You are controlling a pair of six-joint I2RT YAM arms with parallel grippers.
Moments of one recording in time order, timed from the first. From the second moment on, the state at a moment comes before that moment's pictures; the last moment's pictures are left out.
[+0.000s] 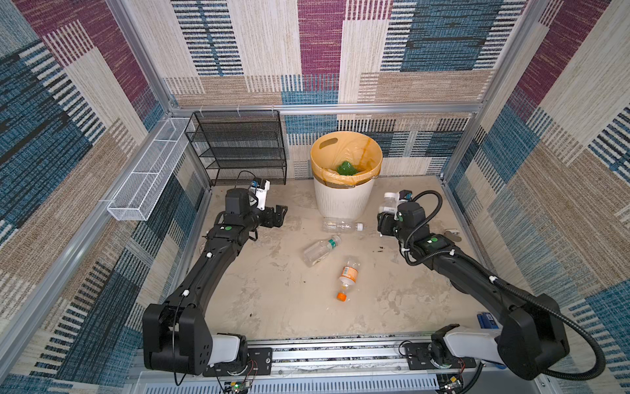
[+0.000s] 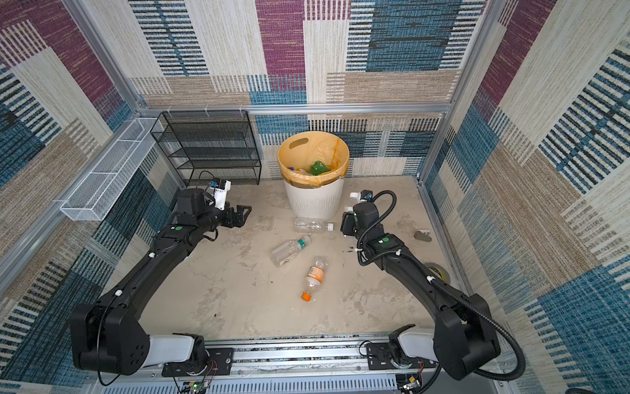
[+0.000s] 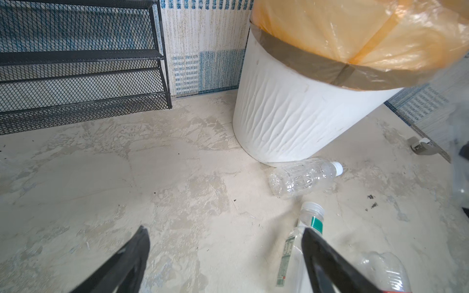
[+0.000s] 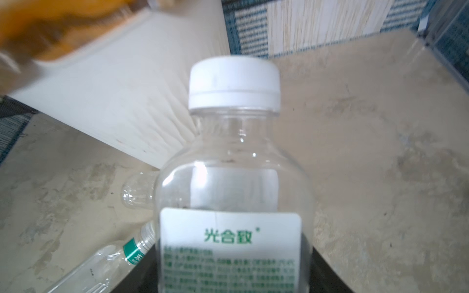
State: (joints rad) left arm -0.13 1.35 1.08 -0.24 0.30 -0.01; right arm 0.40 1.25 0.91 -0.13 0.22 0.37
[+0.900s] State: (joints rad) left arm -0.49 1.22 1.01 -0.17 0.28 0.12; right arm 0.39 1.46 1.45 0.60 0.10 -0.03
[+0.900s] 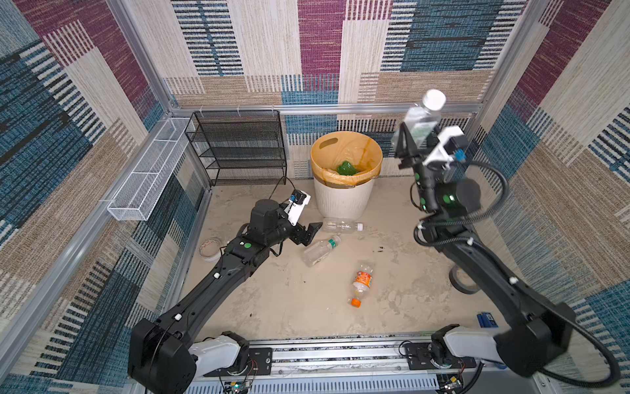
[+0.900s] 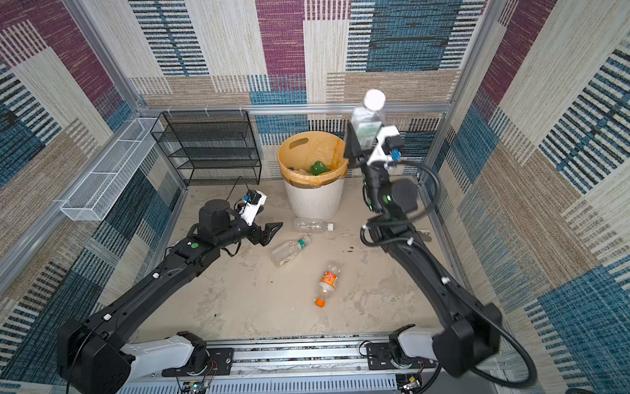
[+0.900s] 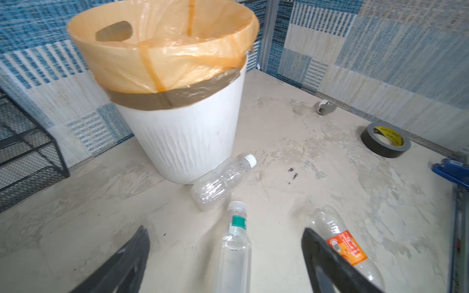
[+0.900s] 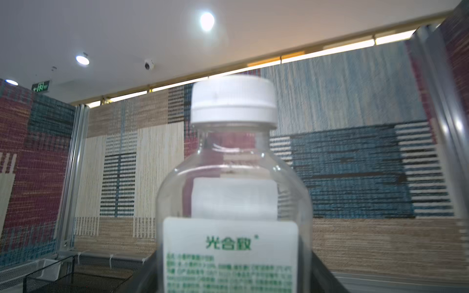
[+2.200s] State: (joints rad) left arm -1.16 2.30 2.01 -1.01 0.26 -0.16; right arm 0.07 1.05 1.02 0.19 0.11 0.32
